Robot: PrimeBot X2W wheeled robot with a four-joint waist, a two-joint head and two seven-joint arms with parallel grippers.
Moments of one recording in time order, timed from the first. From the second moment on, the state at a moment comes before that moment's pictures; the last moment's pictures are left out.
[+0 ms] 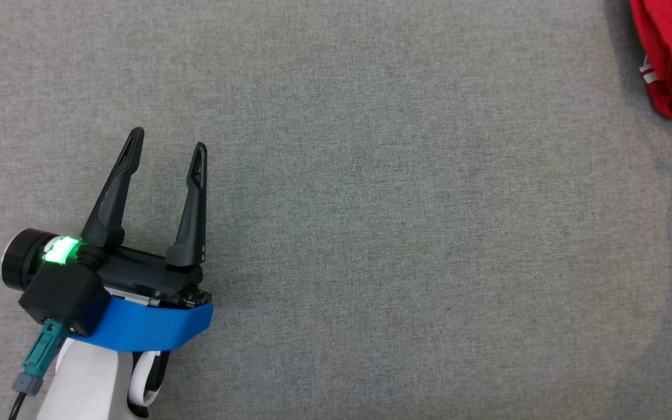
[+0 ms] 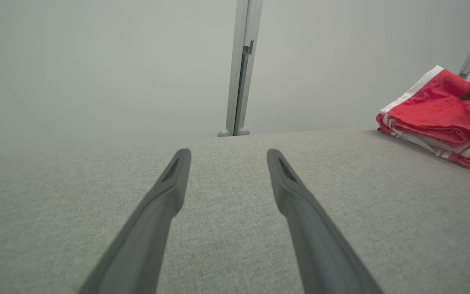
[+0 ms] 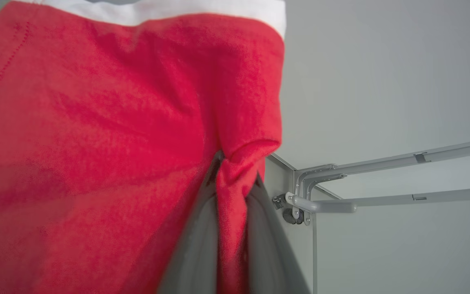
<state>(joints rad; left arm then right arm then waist) -0.25 0.21 -0.19 -0.07 -0.22 -0.13 -0.26 -1.05 -0.72 0.29 0.72 0.03 0.13 0.19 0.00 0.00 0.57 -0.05</state>
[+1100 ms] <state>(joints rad) -0.07 0.15 -0.16 0.08 -0.25 -0.12 -0.26 -0.41 -0.33 -0.01 0.42 0.18 0.13 -0.14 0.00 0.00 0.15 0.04</state>
